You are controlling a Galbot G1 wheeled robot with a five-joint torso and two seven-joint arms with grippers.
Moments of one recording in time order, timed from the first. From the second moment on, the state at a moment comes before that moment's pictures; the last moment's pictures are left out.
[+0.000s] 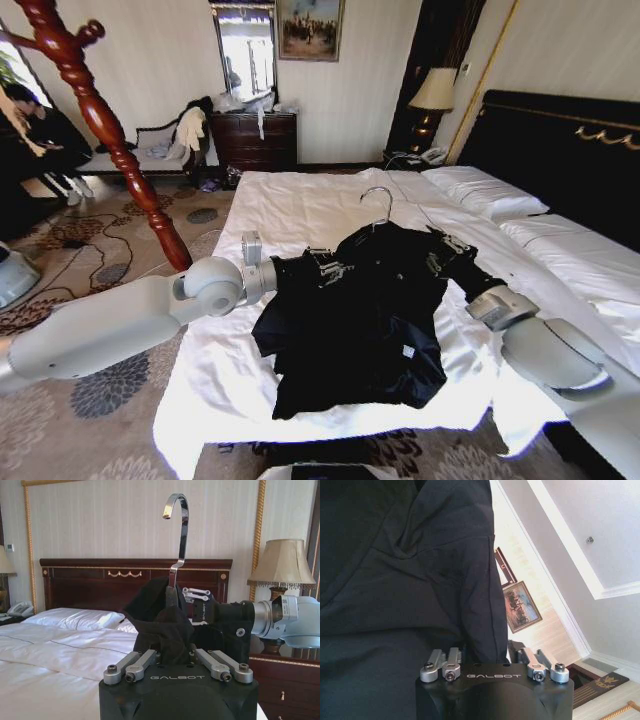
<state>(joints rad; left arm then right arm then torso) -0.09 -0.60 0.74 -2.10 -1.34 0.13 0.16 -1.48 0.51 0.80 2.31 -0.03 -0.27 0.04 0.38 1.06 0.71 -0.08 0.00</state>
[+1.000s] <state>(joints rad) 0.05 -0.41 0.58 -2.11 -1.35 0.09 0.18 -1.81 0.70 1.07 2.44 0.50 -0.24 0.03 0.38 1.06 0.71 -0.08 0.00</state>
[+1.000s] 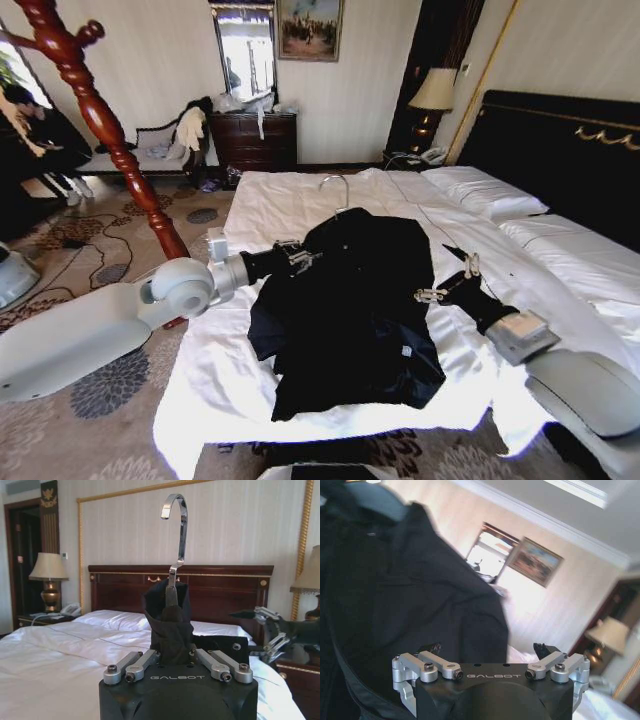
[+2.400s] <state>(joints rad) 0.59 -0.21 0.00 -2.17 -1.34 0.06 0.17 -1.94 1.23 1.00 2.28 0.43 0.10 -0.12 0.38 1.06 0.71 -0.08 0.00</state>
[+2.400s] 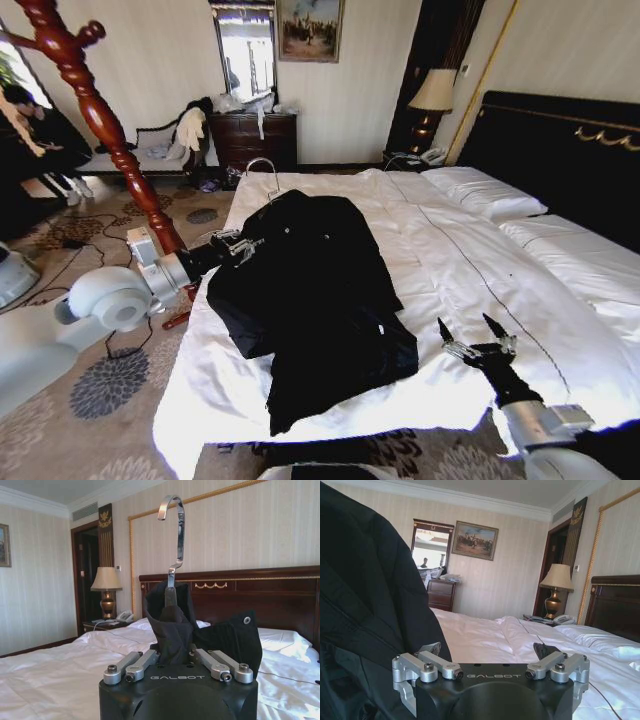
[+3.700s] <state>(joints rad) 0.23 -0.18 0.02 -2.04 -1.59 0.18 -0.01 -1.94 1.22 1.01 2.29 0.43 0.10 -0.12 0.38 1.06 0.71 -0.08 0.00</state>
